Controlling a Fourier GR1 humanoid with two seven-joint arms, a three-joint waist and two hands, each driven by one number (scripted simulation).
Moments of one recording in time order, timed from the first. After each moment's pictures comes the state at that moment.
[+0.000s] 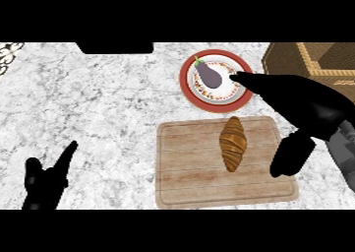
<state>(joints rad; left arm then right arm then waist) 0.17 0.39 -0.20 -1.53 0.25 0.18 0.23 -0.77 -0.72 0.52 -1.80 -0.05 0.49 0.87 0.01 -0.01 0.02</state>
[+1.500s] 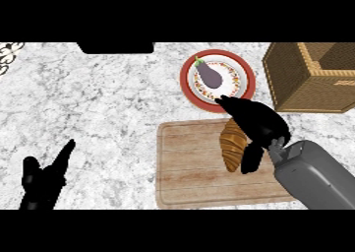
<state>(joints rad) 0.17 0.35 -0.14 -1.52 0.20 0.13 0.24 -0.54 -0.47 0.58 -1.54 0.43 0.40 0.59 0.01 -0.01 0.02</state>
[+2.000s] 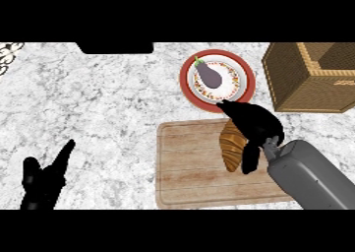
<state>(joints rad) 0.17 0.33 -0.12 -1.53 0.18 0.12 0.24 -0.53 -0.42 0.57 -1.46 0.49 0.45 0.58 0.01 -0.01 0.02</state>
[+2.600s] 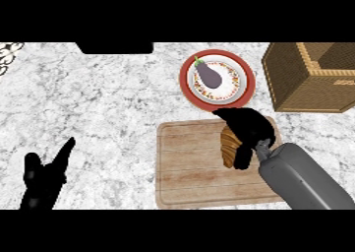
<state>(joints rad) 0.15 0.32 -0.09 -1.51 0.16 0.10 0.26 -0.51 -0.35 0.55 -1.39 0.60 0.42 0.50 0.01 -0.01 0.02</state>
